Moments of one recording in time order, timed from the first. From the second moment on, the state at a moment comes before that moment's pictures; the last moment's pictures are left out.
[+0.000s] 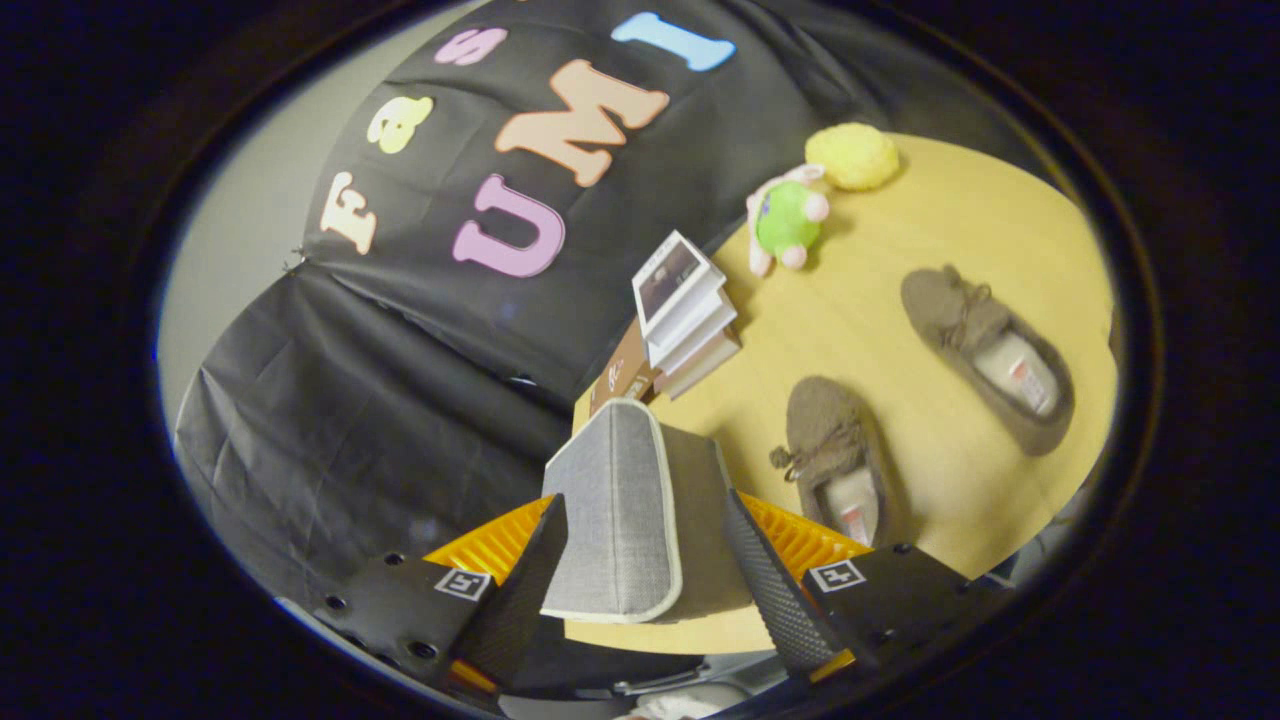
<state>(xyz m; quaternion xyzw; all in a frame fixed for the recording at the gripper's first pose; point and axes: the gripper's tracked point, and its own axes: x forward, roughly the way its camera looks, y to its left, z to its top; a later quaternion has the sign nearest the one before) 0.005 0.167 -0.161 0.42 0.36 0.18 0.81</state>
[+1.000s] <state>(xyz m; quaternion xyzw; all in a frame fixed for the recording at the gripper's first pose) -0.024 0.246 -0.216 0.50 0.48 0.23 0.69</state>
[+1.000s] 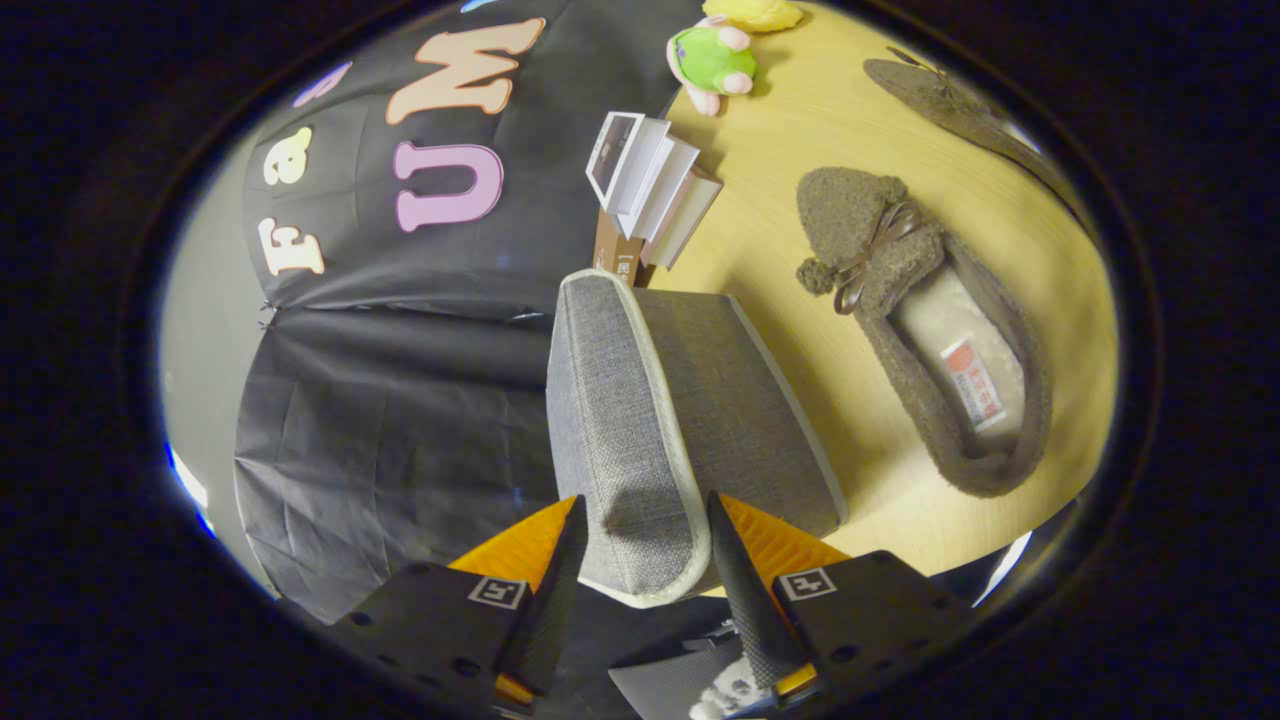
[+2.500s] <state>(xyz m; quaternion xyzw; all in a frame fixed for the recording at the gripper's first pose) -0.042 0.347 -0.036 0.38 0.35 0.42 0.75</state>
